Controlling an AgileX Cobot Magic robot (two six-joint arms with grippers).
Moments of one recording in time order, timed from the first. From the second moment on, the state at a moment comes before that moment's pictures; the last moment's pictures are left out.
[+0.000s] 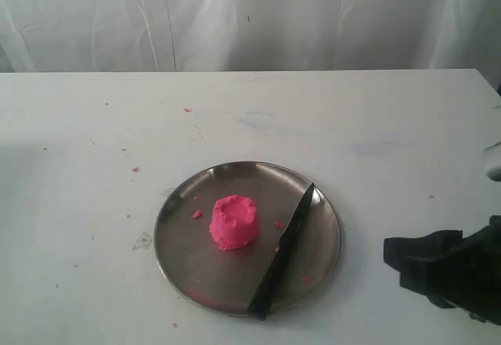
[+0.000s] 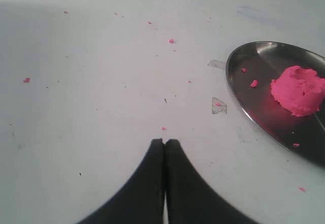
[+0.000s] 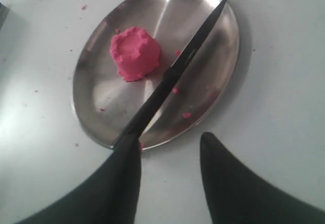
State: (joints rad) left arm -0.03 0.00 0.02 -0.31 0.44 0.08; right arm 0.49 0.74 -0.36 0.35 0.38 0.12
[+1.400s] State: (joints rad) left arm -0.03 0.00 0.02 -0.31 0.44 0.08; right arm 0.49 1.33 -0.46 1.57 0.41 -0.92
